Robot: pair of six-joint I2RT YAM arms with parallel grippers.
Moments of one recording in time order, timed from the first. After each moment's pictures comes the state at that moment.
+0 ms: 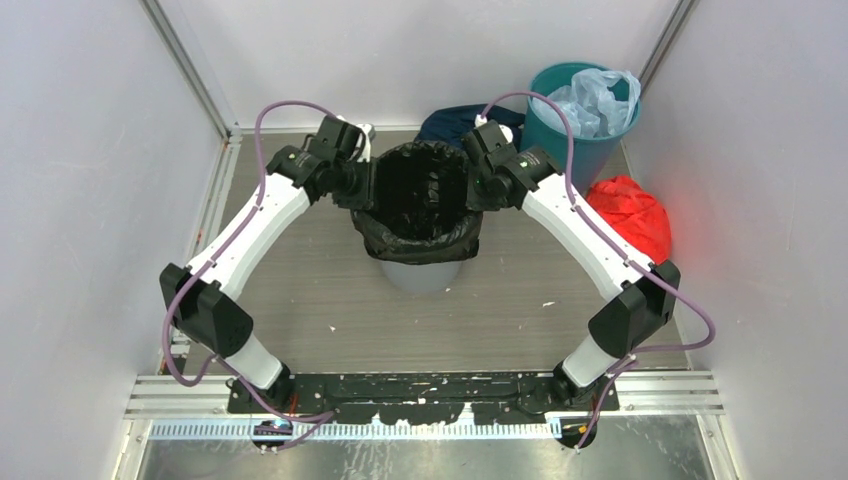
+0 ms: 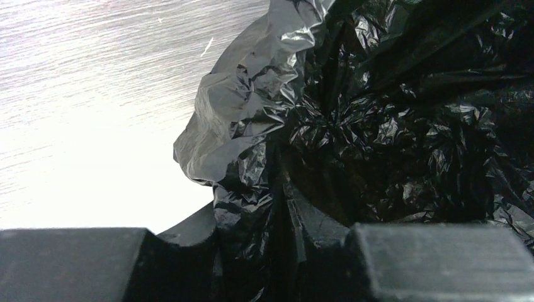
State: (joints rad) left arm -0.50 1.61 1.66 -0.97 0.06 -0.34; right arm 0.58 1.61 1.66 -1.01 0.24 0.53
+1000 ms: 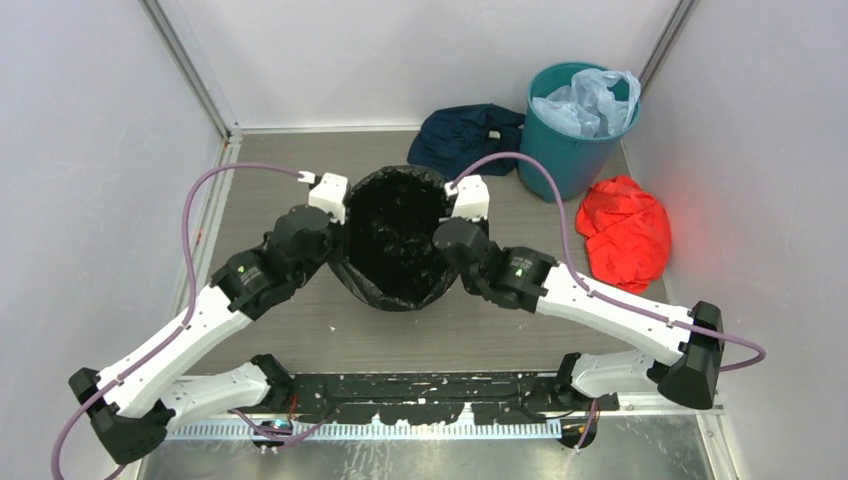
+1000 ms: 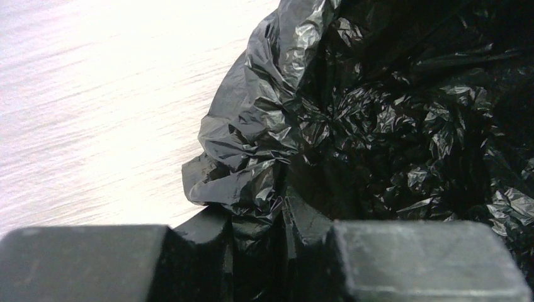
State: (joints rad) left arm -0.78 0.98 1.09 -0.61 -0.38 -0.23; right arm 1.03 1.24 1.15 -0.52 0.79 0.44
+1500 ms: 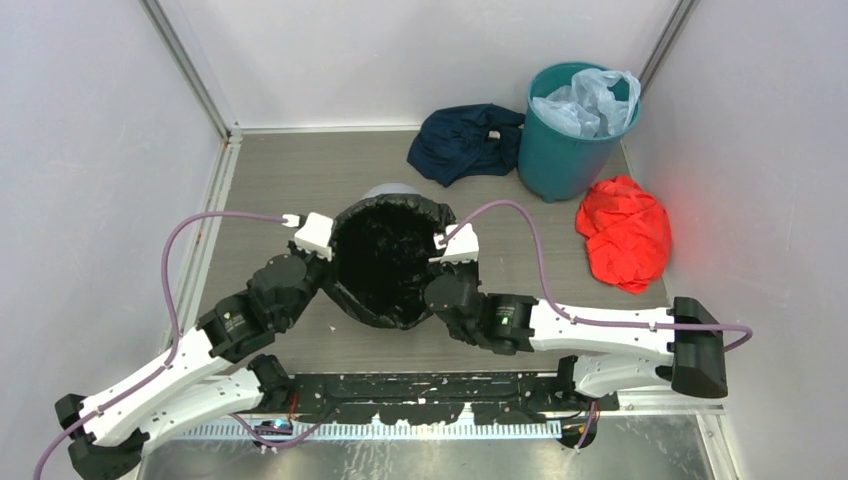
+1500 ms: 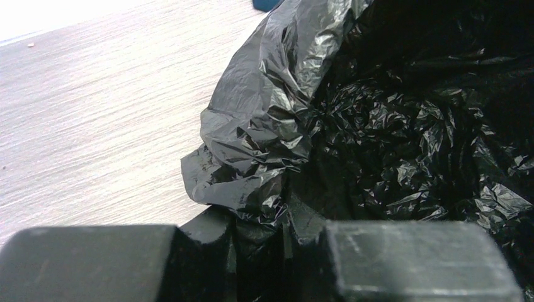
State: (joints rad) left arm -0.92 0.68 0.75 -0.37 -0.53 -0.12; right arm 1.29 1.20 0.84 -0.06 1.16 0.33
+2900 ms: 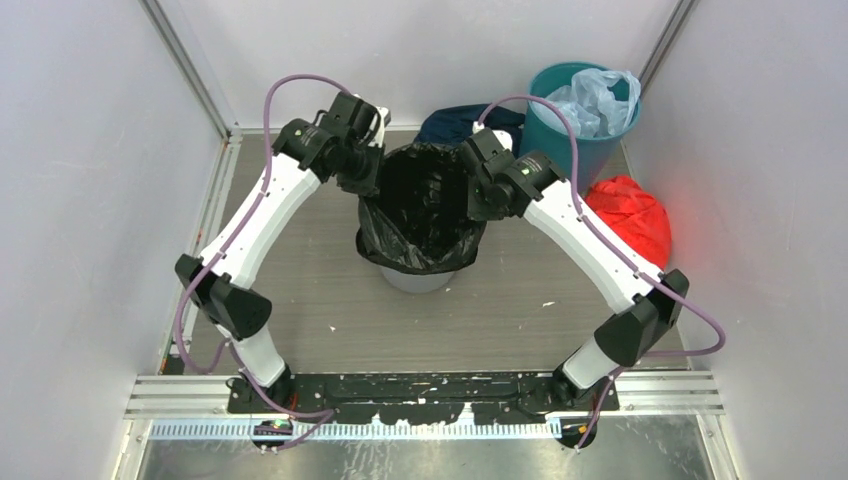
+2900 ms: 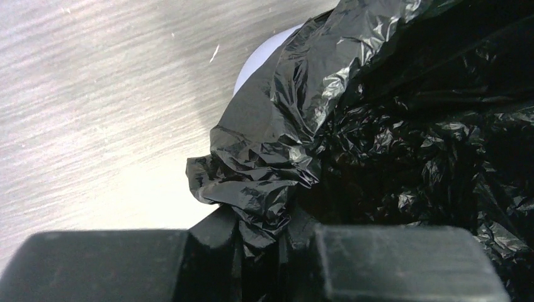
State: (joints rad) left arm -0.58 1.73 2.02 -1.21 -0.02 -0.27; right arm 0.67 1.55 1.70 -1.14 0.34 0.56
